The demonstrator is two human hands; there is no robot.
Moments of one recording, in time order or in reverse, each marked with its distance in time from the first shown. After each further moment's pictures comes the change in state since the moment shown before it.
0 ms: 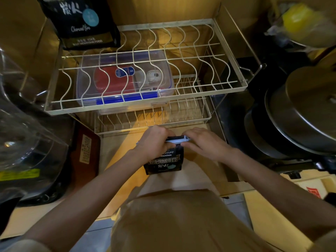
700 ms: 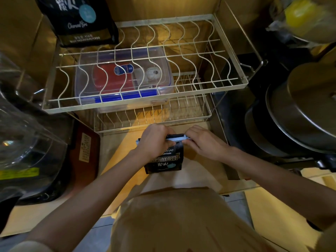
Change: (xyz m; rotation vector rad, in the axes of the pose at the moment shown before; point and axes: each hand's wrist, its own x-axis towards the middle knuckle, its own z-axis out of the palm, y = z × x) left_hand 0.000 0.004 0.004 -0.050 0.106 -0.032; right_hand 0.004 0.013 0.016 -0.004 0.083 -0.084
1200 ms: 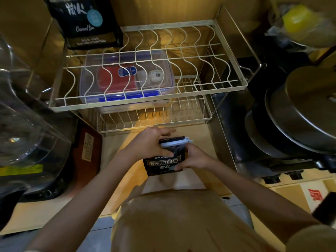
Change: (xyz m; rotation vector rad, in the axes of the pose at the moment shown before) left_hand -0.010 -0.022 -0.010 -0.074 -0.153 0.042; right_hand 0.001 -0.012 0.052 0.886 -0.205 0.401
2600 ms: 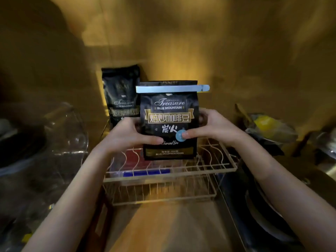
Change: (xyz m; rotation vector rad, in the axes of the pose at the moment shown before) left_hand -0.051 0.085 -0.219 -0.448 0.422 0.027; right_hand -0.074 -0.289 -0.107 -0.175 0.249 -0.515
